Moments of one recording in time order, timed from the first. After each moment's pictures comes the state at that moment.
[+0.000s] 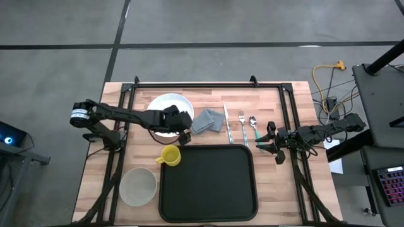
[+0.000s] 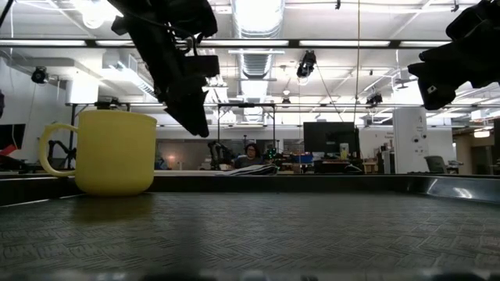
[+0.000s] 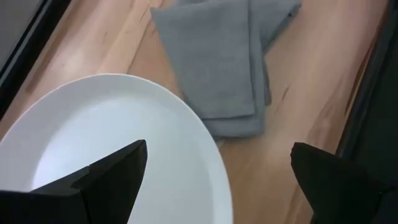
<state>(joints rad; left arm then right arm) 0.07 1.51 1.00 -0.51 -0.35 -0.25 0.32 0.09 0.01 0.04 0.24 0.28</state>
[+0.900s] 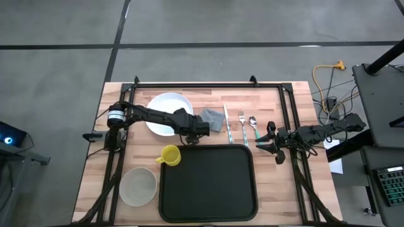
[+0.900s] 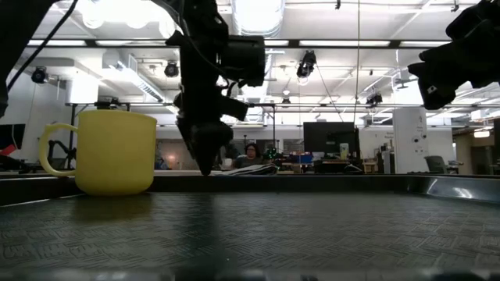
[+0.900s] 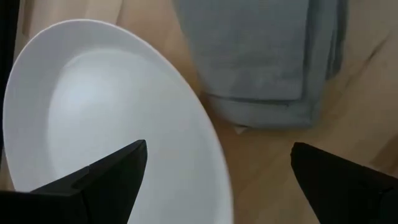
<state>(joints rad) 0.07 1.95 1.40 -0.96 -0.45 -0.41 0.32 0.09 0.01 0.04 0.23 0.28</state>
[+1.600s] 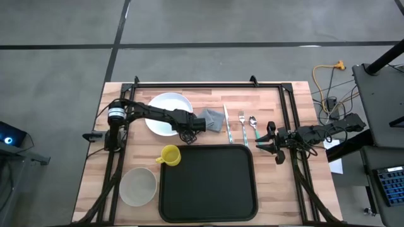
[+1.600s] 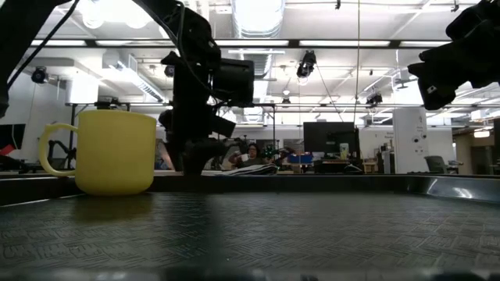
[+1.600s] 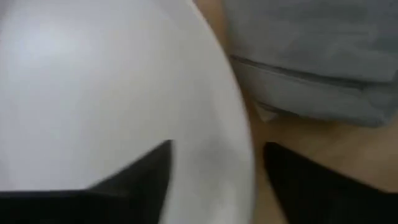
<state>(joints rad) 0.14 1.95 1.30 -0.90 -0.33 -0.52 0.32 0.09 0.01 0.04 0.23 0.28</state>
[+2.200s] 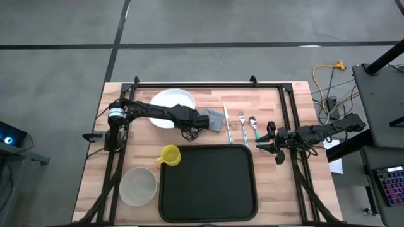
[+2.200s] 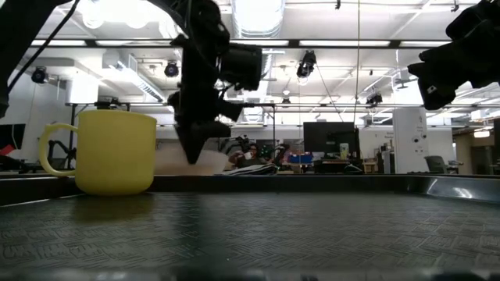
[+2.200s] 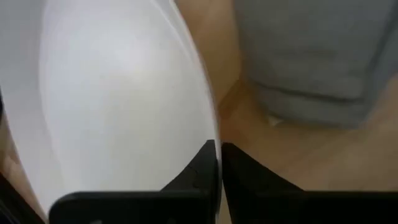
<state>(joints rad) 0.13 1.95 1.45 -1.07 -0.41 -0.48 0.32 0.09 0.01 0.04 0.24 0.28</state>
